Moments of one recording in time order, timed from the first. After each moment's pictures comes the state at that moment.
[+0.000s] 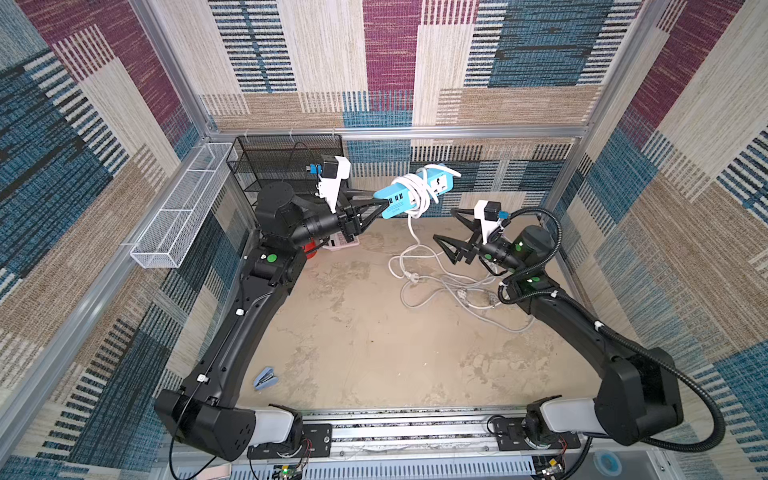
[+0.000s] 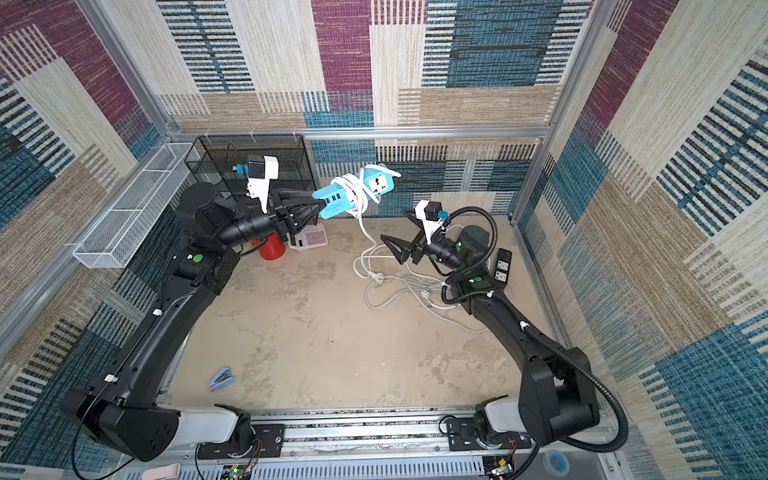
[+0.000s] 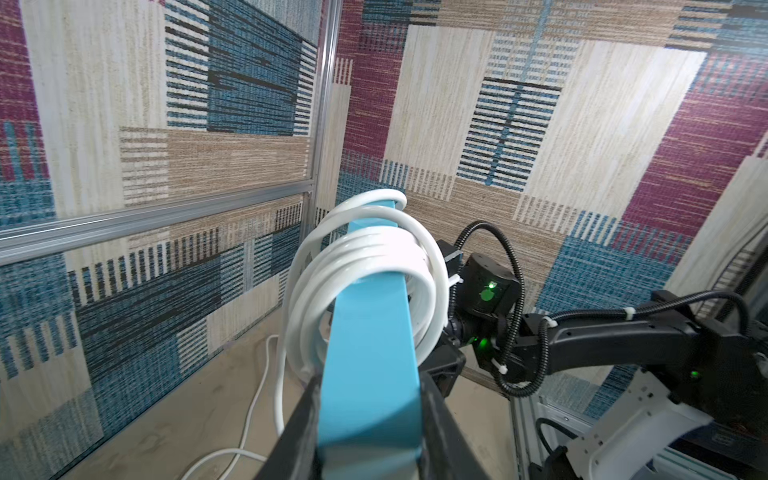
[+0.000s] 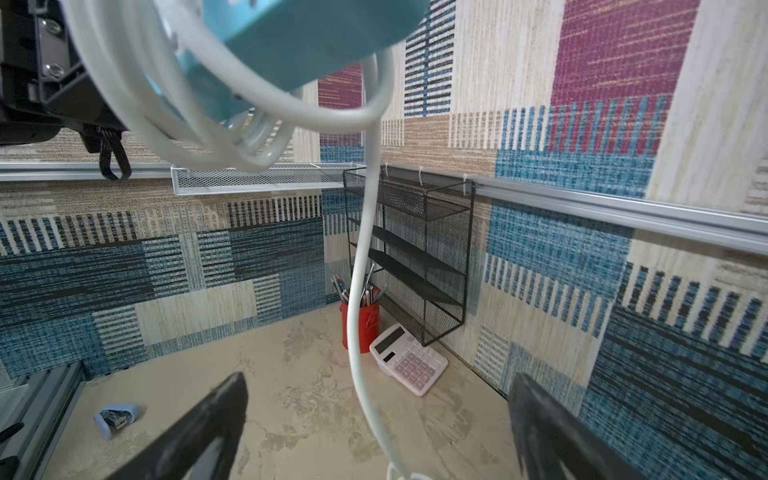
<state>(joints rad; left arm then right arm) -0.31 1.36 1.54 0.00 0.87 -0.31 0.28 1.39 1.01 0.62 -0.73 0.12</state>
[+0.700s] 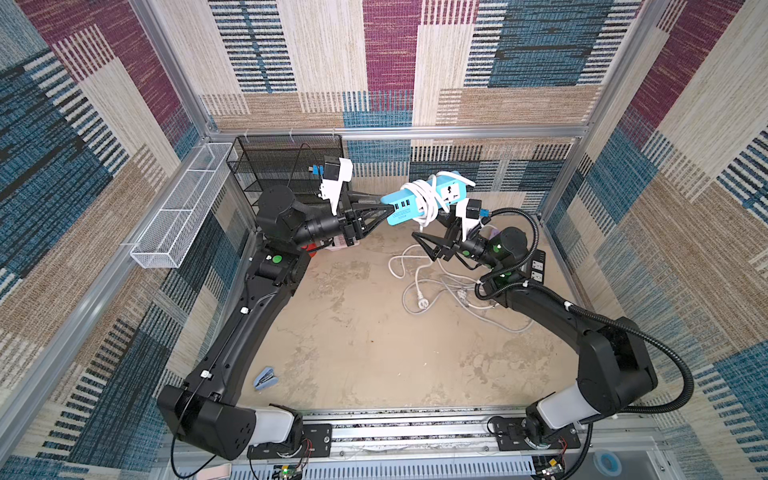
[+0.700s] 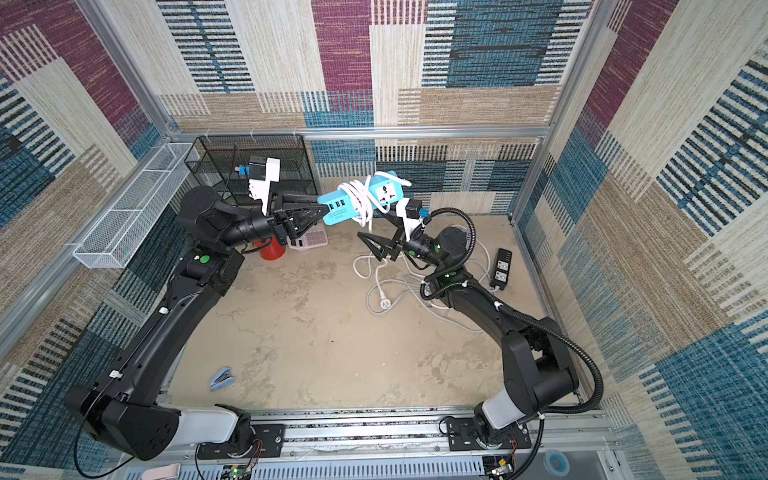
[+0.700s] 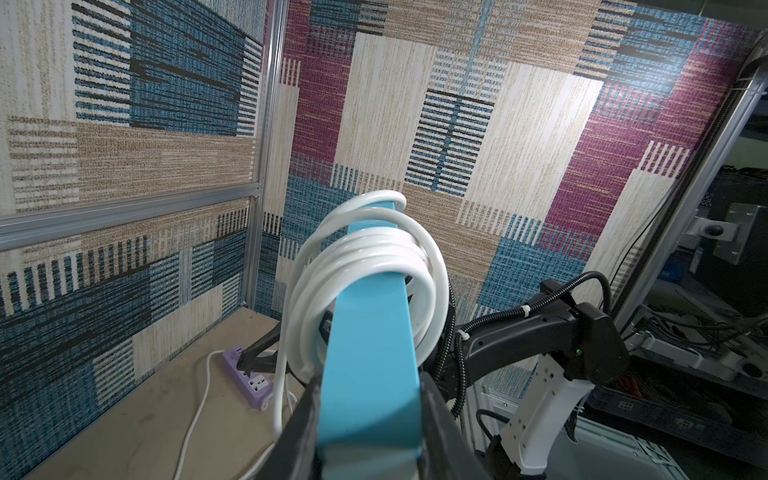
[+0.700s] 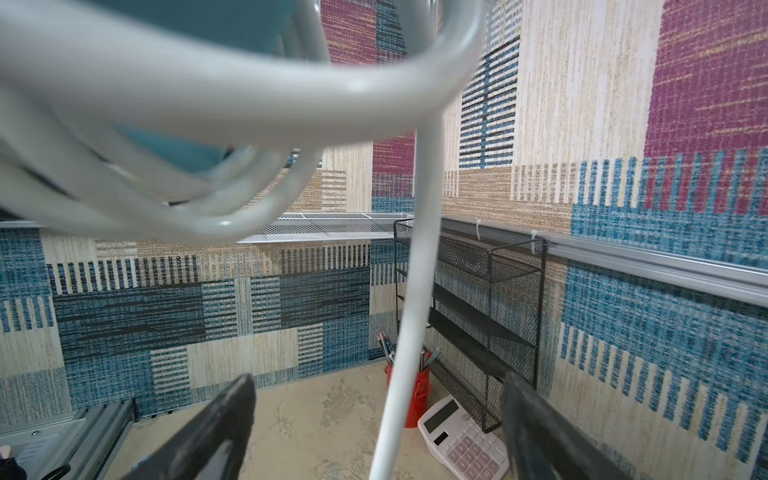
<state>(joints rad) -0.32 1.36 1.49 0.16 0.99 -0.44 0.40 1.54 1.06 0.90 -0.73 0.26</state>
